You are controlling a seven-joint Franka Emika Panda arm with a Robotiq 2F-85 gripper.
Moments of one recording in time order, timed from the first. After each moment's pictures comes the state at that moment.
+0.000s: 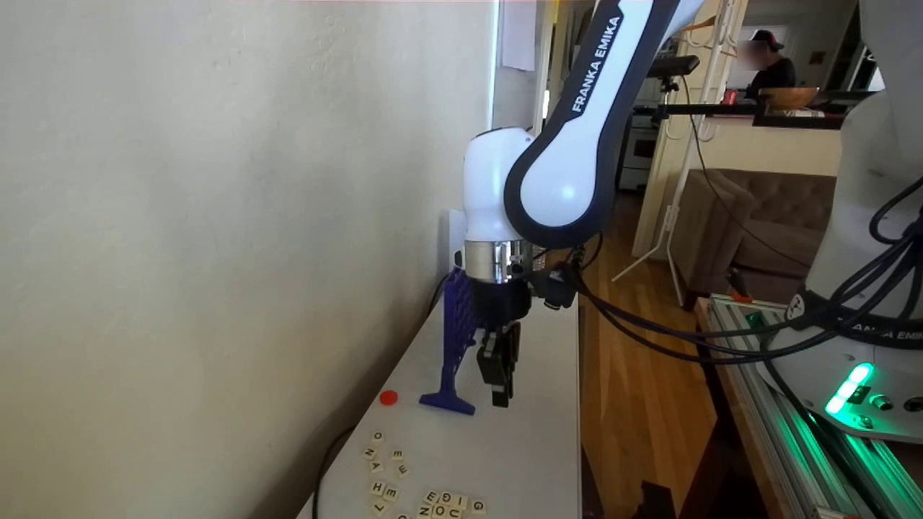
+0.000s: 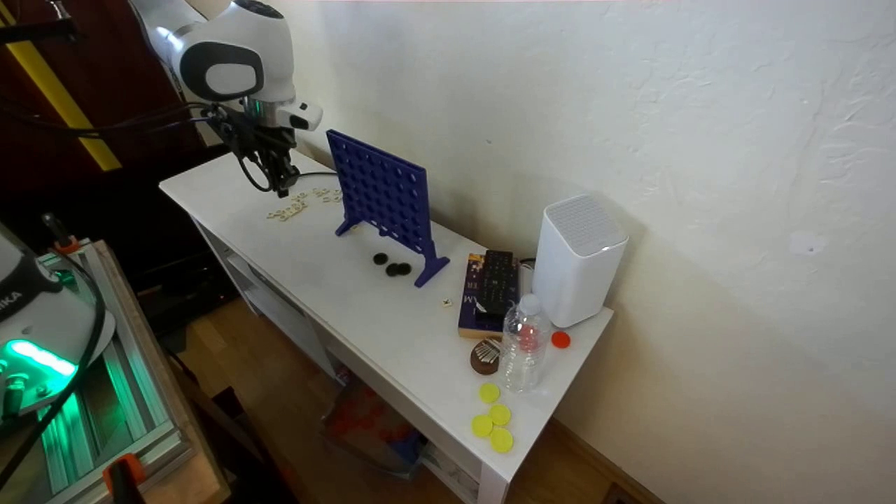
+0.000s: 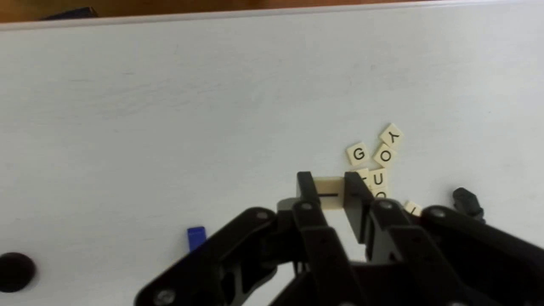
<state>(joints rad) -0.06 0.36 0.34 -2.50 0.29 2.75 0.00</state>
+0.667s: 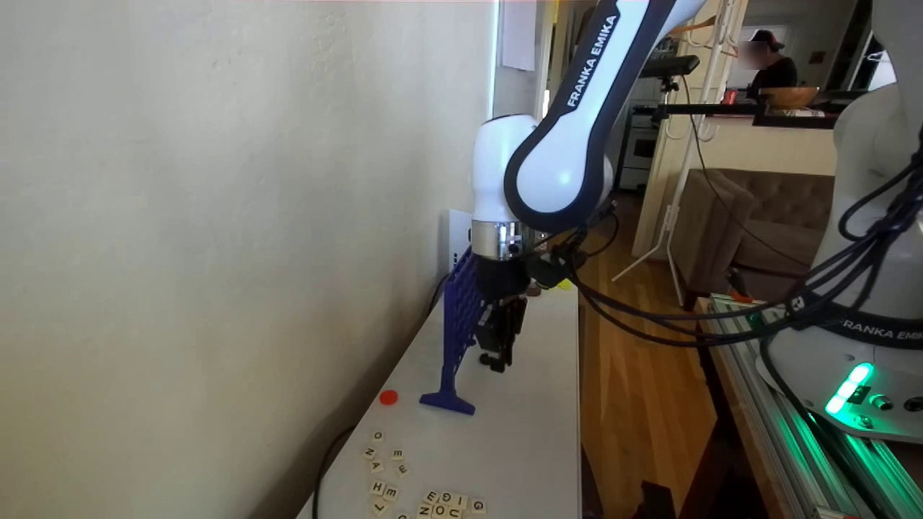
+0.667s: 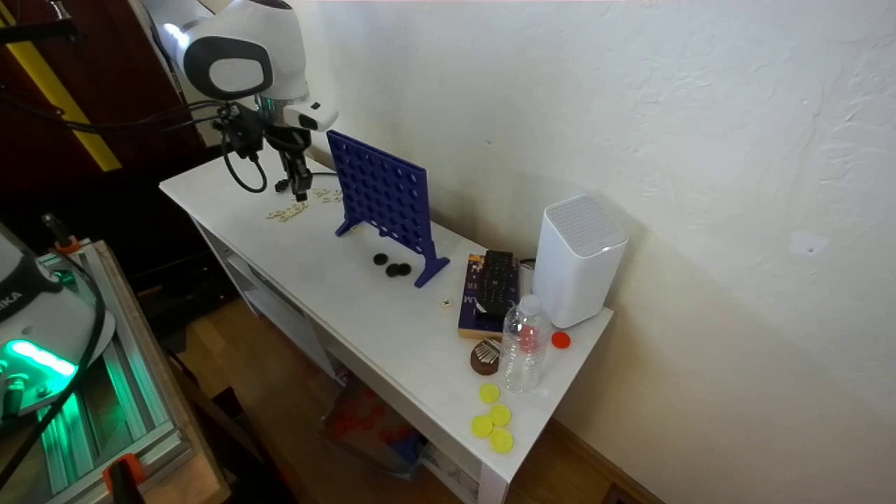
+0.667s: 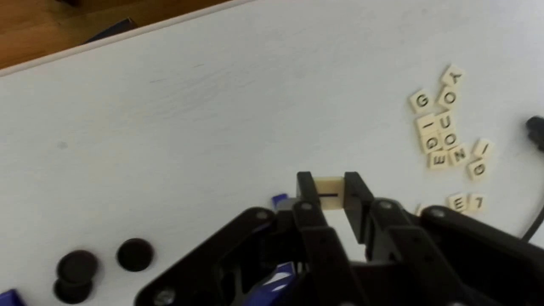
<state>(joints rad) 0.02 0.31 0.17 -2.52 0.29 2.76 0.12</state>
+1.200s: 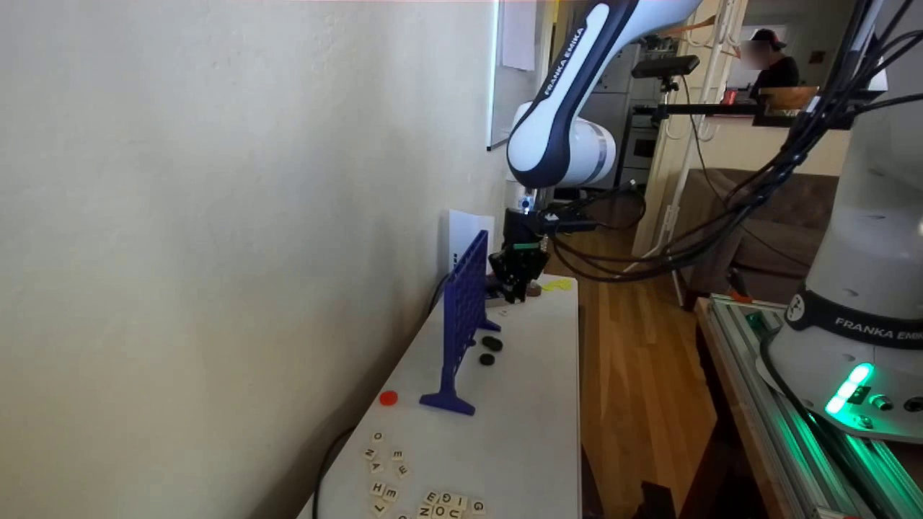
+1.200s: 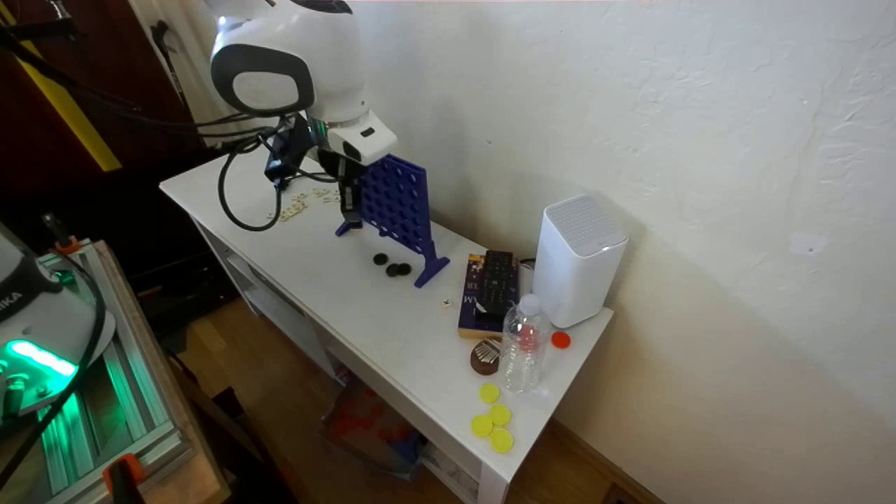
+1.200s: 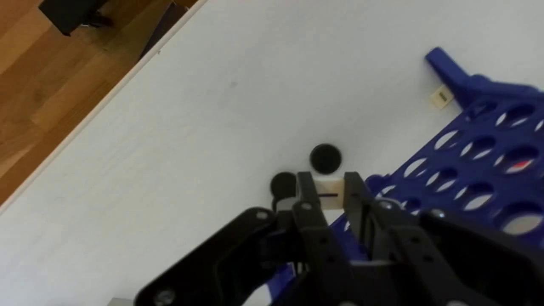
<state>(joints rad) -0.16 0.27 -0.02 -2.51 0.37 2.77 0.14</state>
